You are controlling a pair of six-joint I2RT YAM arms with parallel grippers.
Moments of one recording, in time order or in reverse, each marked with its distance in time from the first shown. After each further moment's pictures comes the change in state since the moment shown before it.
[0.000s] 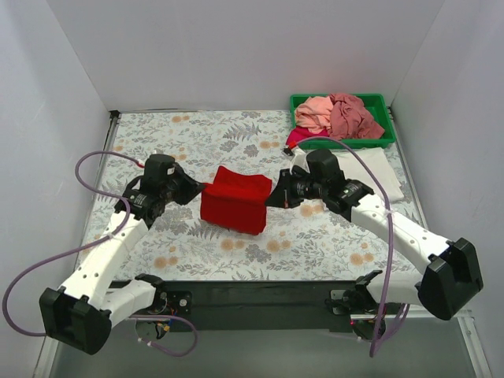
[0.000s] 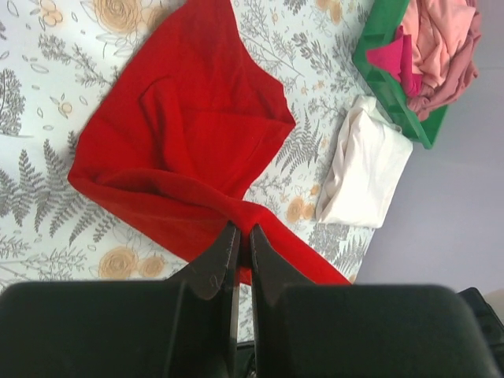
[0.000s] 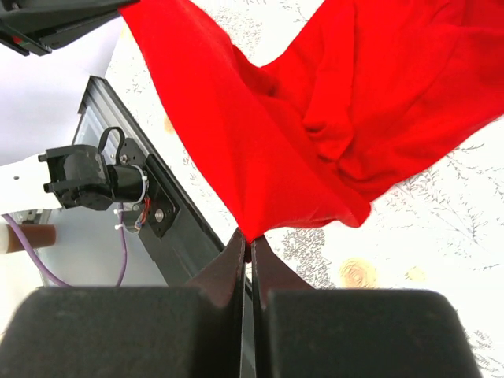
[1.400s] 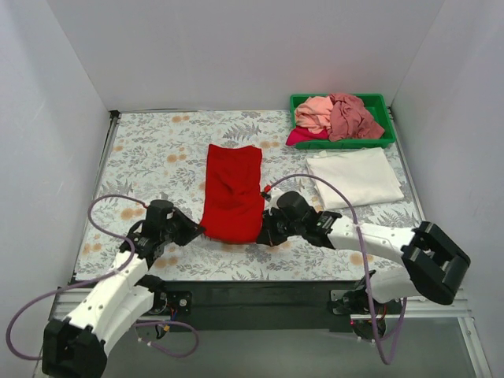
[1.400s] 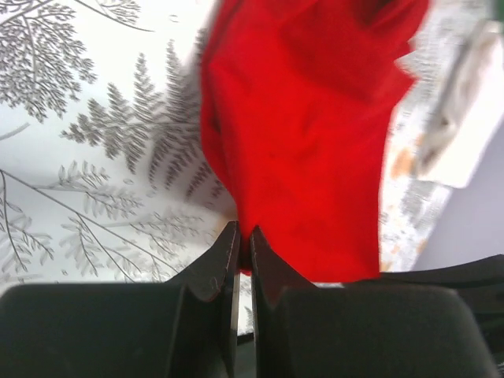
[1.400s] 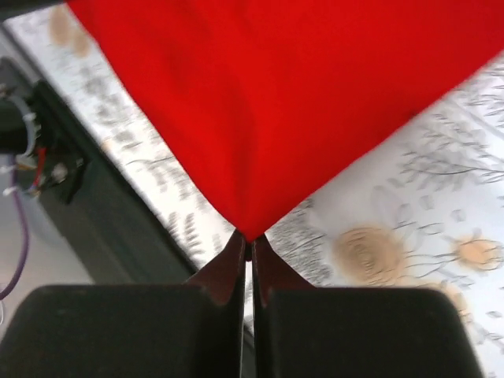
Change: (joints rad) left arm 0.021 -0.188 -0.519 0.195 0.128 0.045; right arm 0.245 0.162 -0.269 0.254 0.243 0.027
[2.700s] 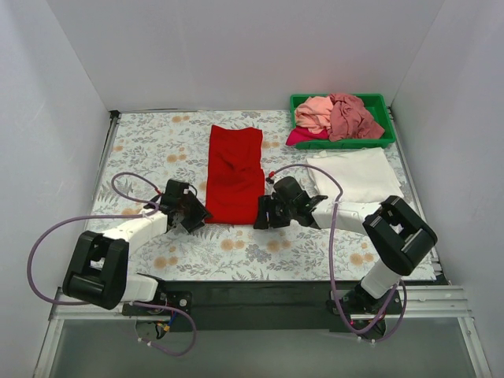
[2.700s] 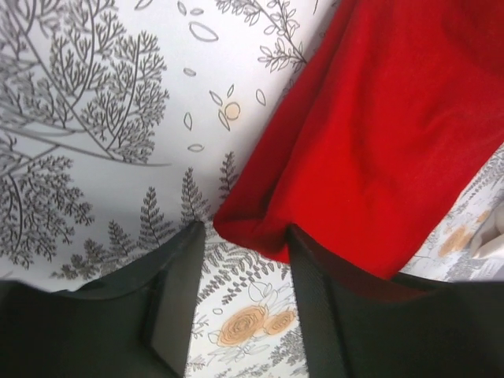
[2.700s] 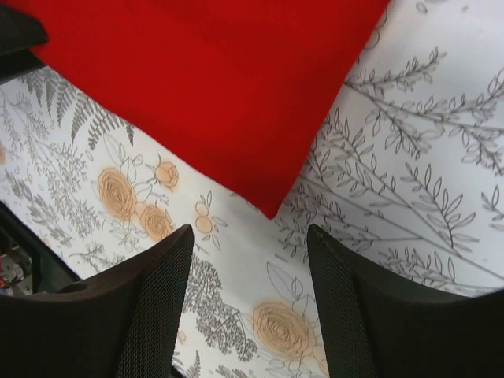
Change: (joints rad) left arm 0.020 0.496 0.165 0.156 -0.069 0.036; right arm -0.125 0.211 0.106 0.002 0.030 0.051
